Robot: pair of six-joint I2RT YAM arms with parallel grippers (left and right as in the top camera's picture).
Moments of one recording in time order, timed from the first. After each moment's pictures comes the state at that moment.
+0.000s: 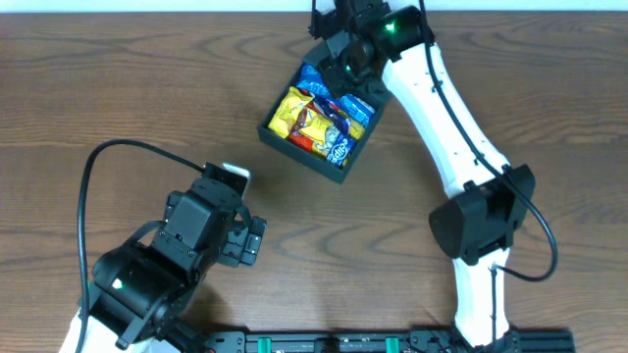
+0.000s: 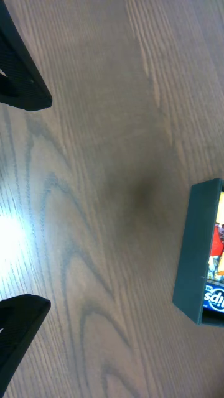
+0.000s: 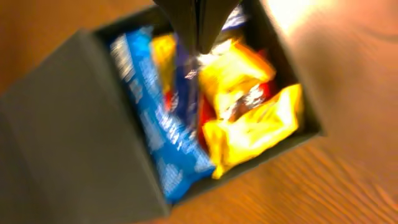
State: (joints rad) left arm -0.62 0.90 1.08 -1.15 -0.22 -0.19; right arm 0.45 2.19 2.26 -1.24 -0.12 0.00
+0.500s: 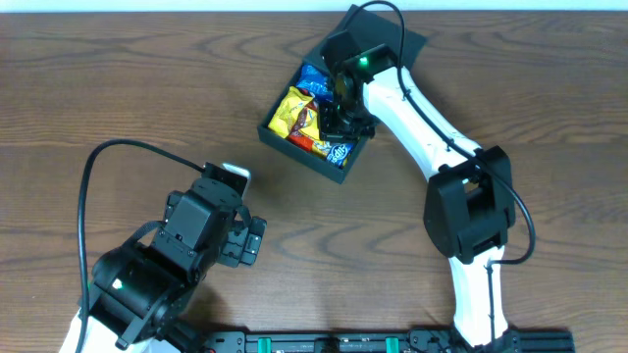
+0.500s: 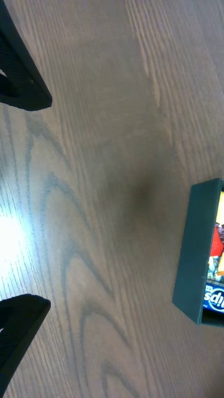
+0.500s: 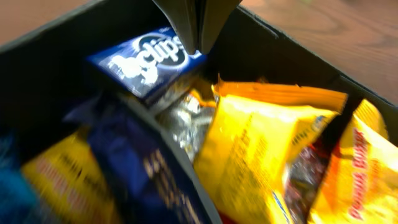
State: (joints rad) left arm -0.62 0.90 1.08 -1.15 -0.22 -0.19; right arm 0.47 2.22 1.94 -1.21 -0.24 0.48
